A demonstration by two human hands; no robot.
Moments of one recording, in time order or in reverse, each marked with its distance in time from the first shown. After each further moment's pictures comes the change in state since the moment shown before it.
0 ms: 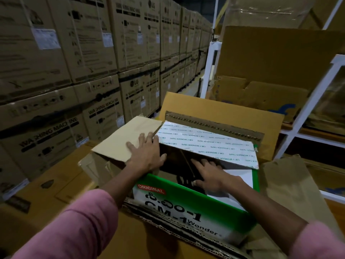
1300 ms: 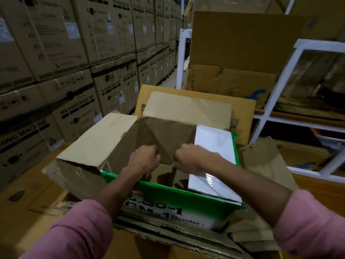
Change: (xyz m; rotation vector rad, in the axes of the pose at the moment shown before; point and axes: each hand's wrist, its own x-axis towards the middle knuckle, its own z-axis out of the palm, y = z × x) left_hand -0.001 0.053 0.025 -0.178 -0.071 0.118; right_hand -0.029 -0.027 -0.066 -0.232 0.006 -0.103
